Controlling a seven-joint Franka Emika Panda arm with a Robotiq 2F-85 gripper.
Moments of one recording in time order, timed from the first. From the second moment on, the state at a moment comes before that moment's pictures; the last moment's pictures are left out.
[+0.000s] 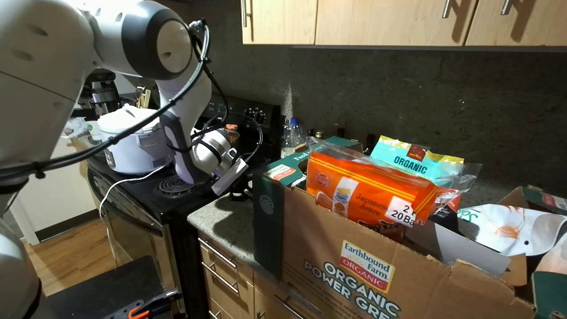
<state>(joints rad) 0.36 0.61 0.26 -2.01 -1.45 2.38 0.45</state>
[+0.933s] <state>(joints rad) 0.37 0.67 0.26 -2.00 -1.45 2.39 0.46</state>
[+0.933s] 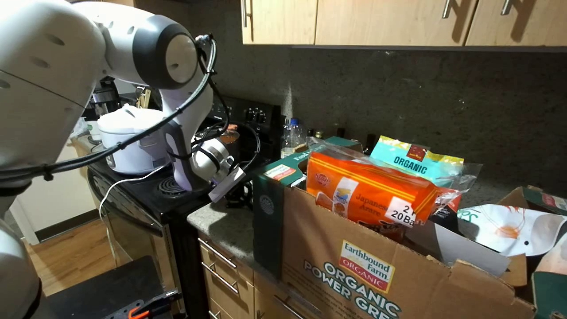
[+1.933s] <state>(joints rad) 0.37 0.67 0.25 -1.97 -1.45 2.39 0.46</state>
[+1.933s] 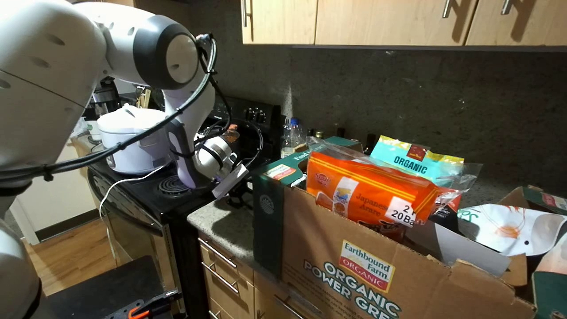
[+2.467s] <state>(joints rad) 0.37 0.67 0.25 -1.97 -1.45 2.39 0.45</state>
